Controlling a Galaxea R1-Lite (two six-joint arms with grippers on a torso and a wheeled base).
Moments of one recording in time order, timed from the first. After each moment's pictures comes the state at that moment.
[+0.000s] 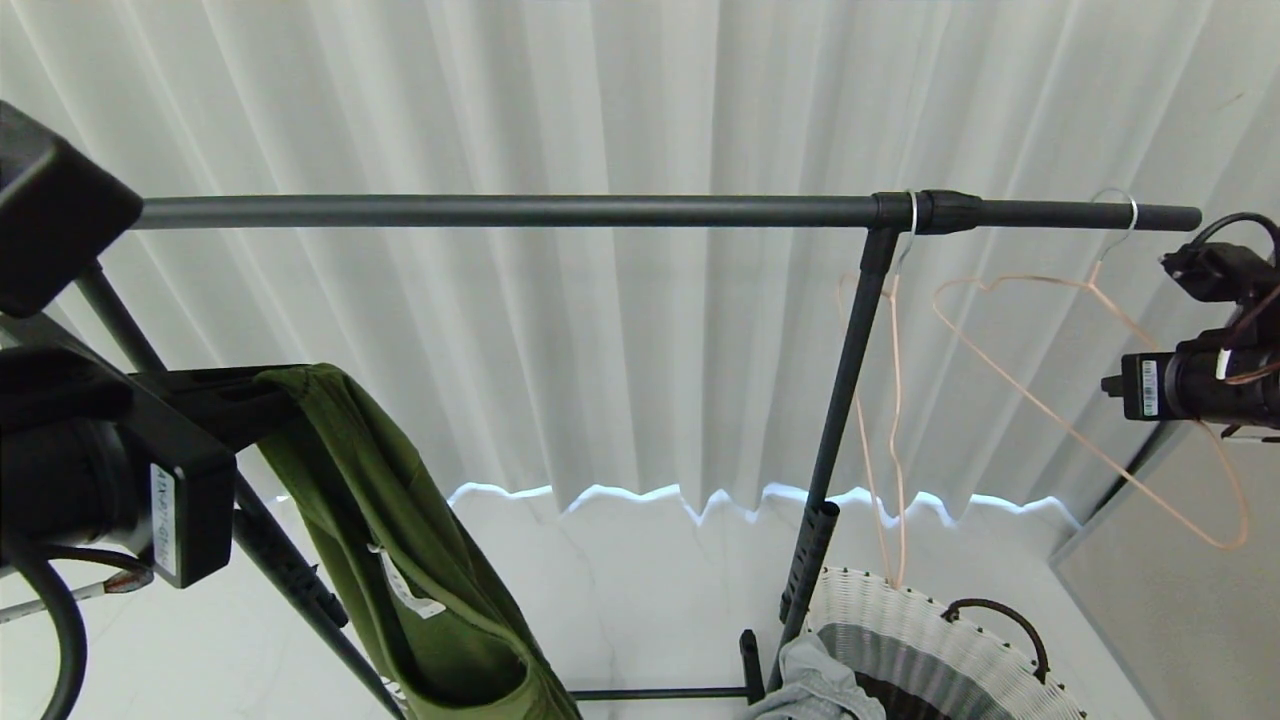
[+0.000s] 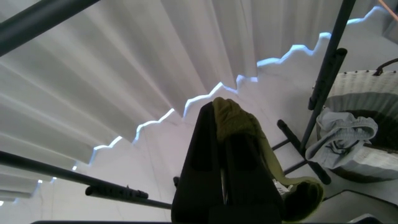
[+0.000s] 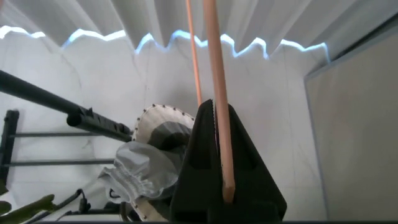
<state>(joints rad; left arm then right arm) -0.71 1.09 -0.95 0.17 0.37 0.26 0.01 1.56 -1.08 0.03 0.05 0.00</state>
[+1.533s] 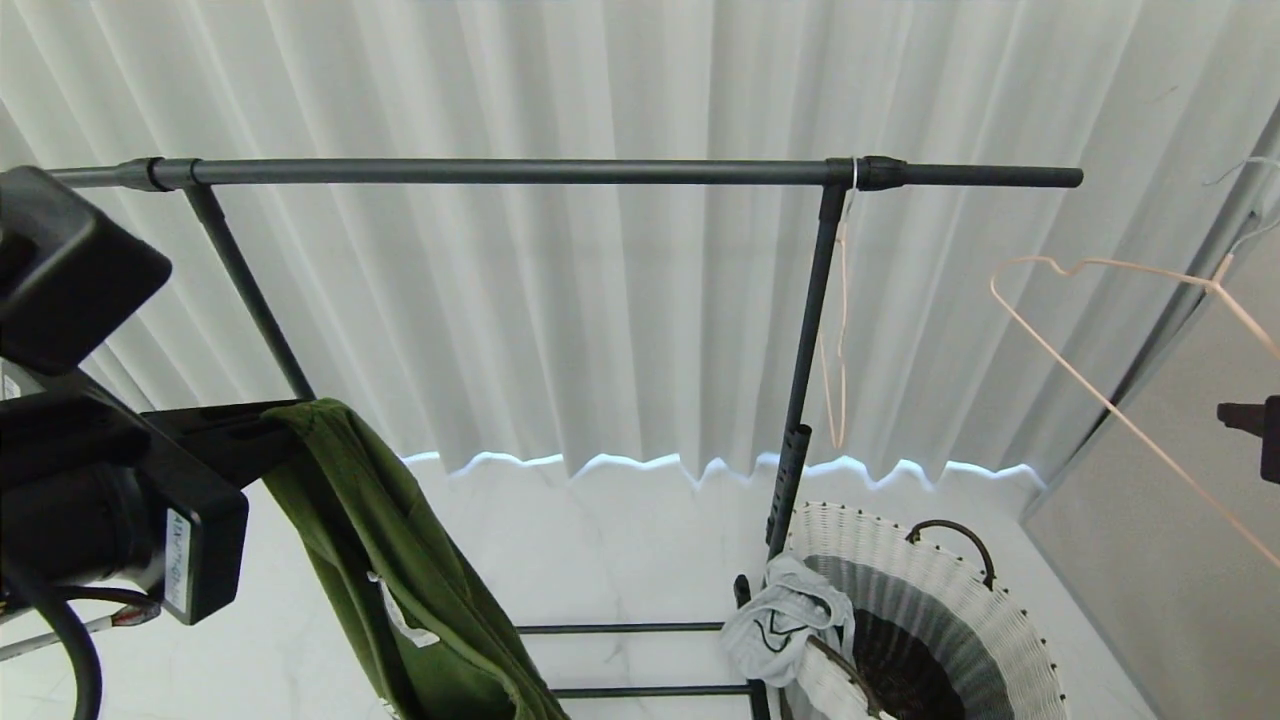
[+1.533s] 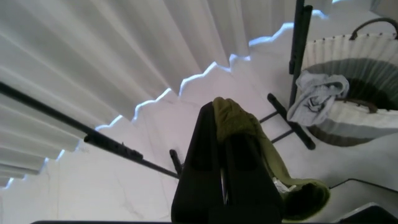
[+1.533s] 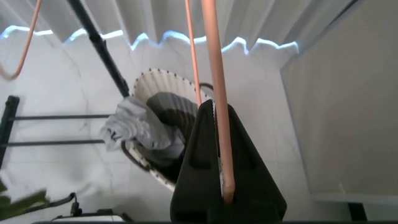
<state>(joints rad) -0.71 1.07 -0.89 0.16 0.37 0.27 0.01 1.19 -0.84 0.04 0.01 -0.02</state>
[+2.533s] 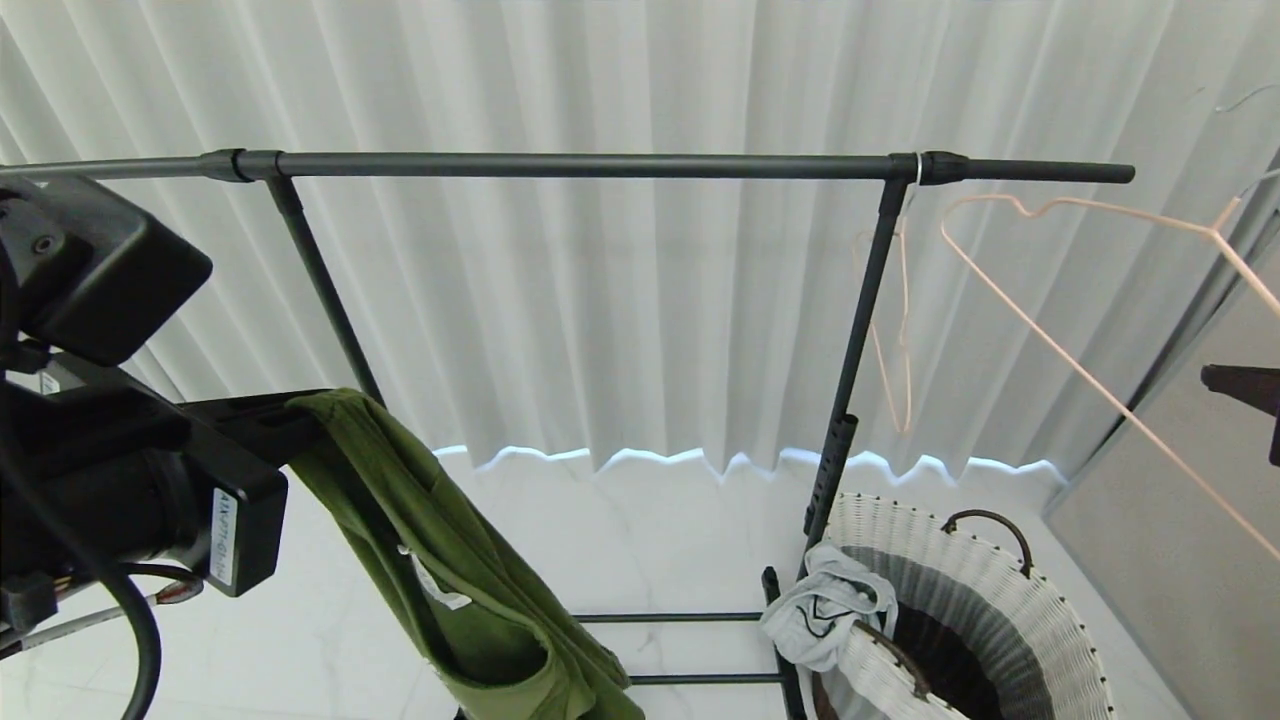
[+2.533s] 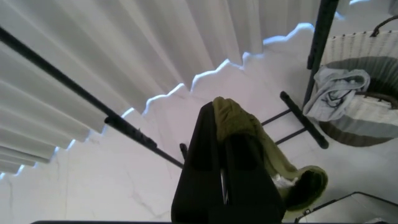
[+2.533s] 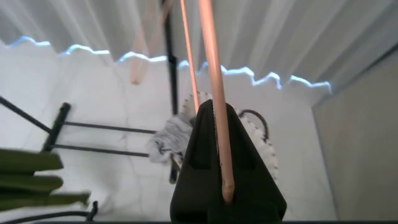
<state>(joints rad) -0.68 1.10 -0.85 0.07 0.38 0.27 0.16 1.11 -0.84 -0.01 0.01 -0.01</state>
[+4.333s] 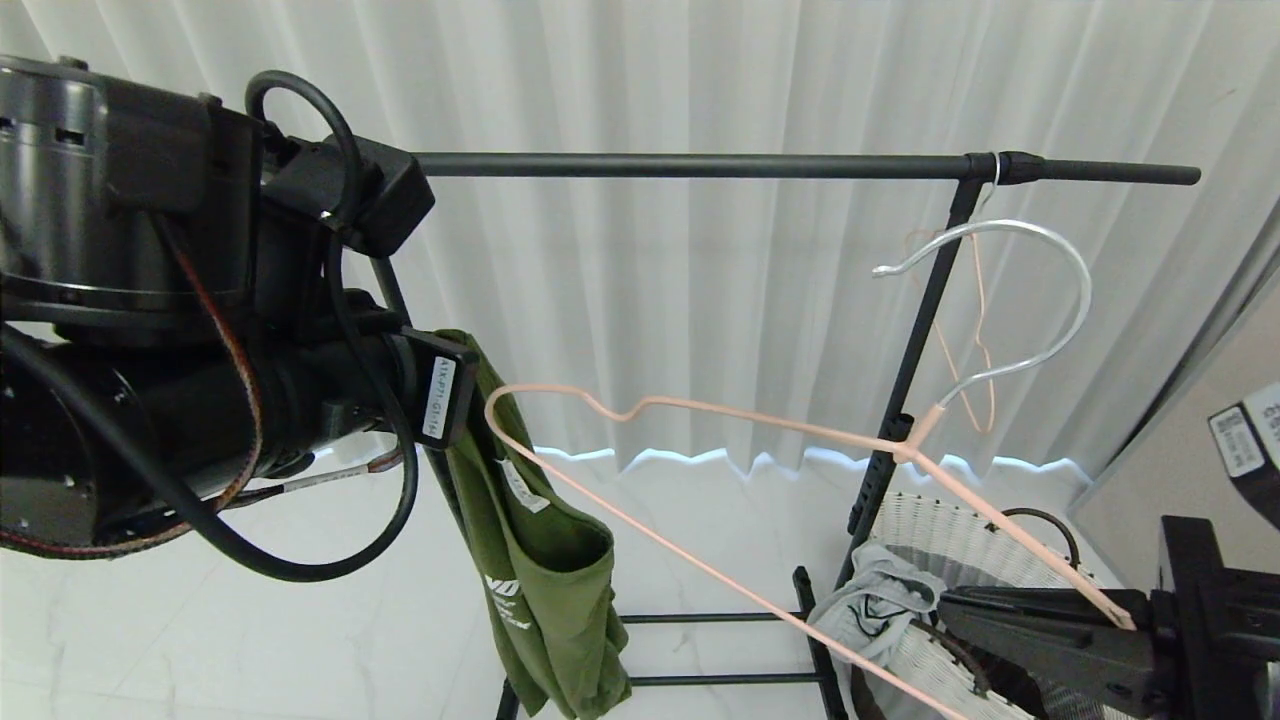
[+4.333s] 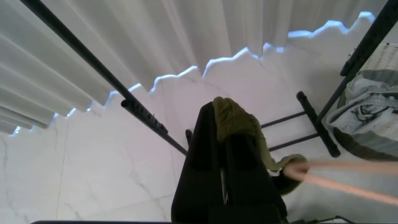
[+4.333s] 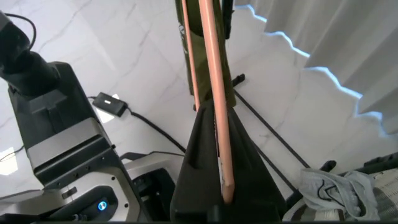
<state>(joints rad) -0.64 1.41 -1.09 0.07 0.44 0.12 1.05 1.12 -0.69 -0.11 0.01 0.04</state>
